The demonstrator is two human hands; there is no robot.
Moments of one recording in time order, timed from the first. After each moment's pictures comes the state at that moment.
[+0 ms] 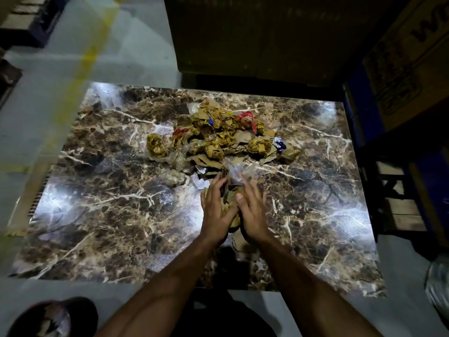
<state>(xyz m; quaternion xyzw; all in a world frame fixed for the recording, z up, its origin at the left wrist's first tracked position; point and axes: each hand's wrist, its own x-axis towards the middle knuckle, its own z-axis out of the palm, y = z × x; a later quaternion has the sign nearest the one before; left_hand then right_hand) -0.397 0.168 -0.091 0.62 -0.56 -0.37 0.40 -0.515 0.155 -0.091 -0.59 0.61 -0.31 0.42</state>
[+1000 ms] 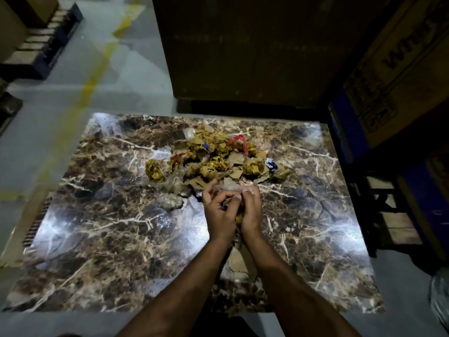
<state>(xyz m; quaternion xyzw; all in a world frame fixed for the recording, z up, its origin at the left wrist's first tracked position) -0.423 0.131 -0.030 0.60 -0.38 -0.42 0.56 -0.489 0.116 -0.037 -0.35 0.59 -0.53 0.50</state>
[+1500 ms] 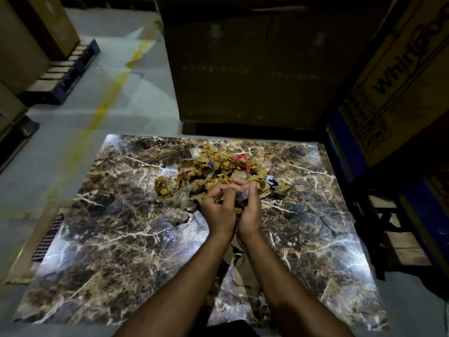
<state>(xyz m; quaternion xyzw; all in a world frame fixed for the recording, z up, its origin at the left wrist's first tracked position) -0.416 0.110 0.034 0.57 -0.35 -0.37 0.64 -0.468 0.106 0.026 -0.38 0.51 -0.59 0.50</state>
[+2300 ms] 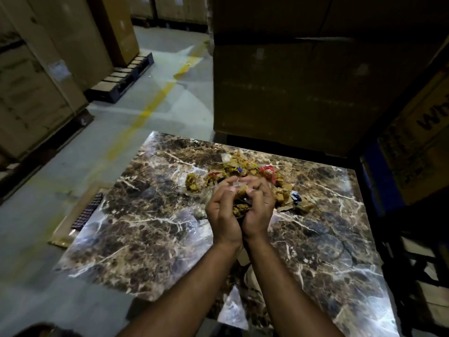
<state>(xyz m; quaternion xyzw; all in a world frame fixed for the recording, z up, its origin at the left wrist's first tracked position) -0.395 0.160 0.096 0.49 -0.26 -0.37 0.74 -0.436 0.129 0.078 -0.45 0.35 -0.66 0.49</state>
